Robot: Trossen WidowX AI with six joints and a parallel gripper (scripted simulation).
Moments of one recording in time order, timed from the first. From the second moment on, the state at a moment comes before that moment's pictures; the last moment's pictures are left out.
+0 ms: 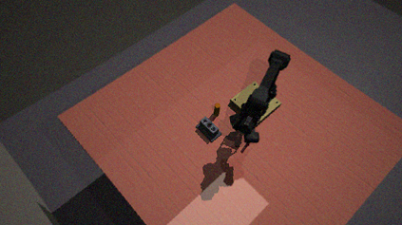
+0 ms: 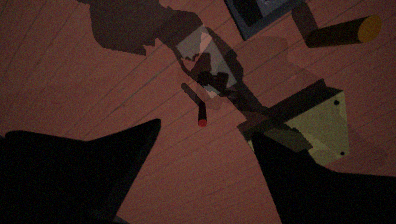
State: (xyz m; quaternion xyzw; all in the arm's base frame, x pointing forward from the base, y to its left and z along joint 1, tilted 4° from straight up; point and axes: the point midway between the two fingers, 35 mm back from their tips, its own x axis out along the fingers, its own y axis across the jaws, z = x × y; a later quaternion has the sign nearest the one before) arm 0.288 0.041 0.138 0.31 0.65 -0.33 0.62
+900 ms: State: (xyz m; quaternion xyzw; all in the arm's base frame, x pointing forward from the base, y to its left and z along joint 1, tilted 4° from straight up) arm 0.272 0.062 0.103 0.43 0.57 -0.43 0.55
